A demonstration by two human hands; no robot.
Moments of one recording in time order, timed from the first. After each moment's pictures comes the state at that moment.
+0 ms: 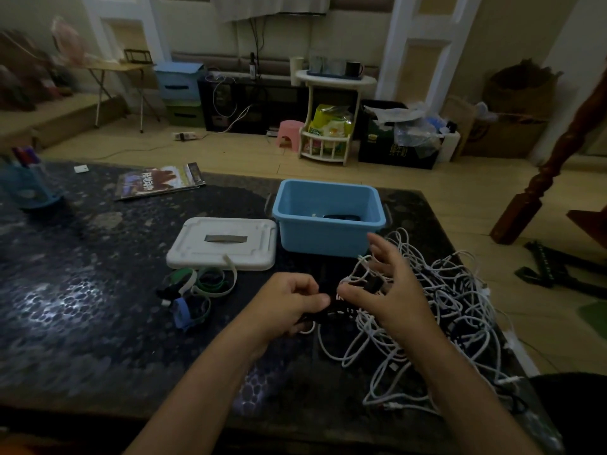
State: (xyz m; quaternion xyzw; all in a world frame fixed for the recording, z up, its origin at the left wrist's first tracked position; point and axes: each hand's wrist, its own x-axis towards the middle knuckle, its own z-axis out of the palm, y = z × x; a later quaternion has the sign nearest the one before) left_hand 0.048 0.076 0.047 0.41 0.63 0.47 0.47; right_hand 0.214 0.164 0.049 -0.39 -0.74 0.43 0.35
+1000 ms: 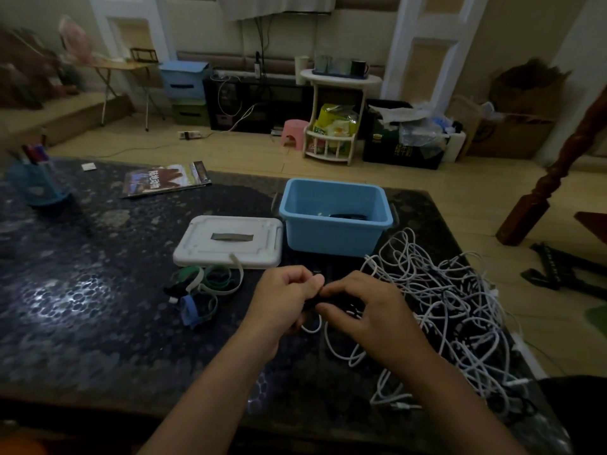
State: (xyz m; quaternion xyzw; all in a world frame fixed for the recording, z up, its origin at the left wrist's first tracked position) left_hand 0.050 0.069 0.050 0.32 0.66 0.54 0.41; right_hand 0.196 0.145 0.035 -0.25 -0.87 0.28 0.31
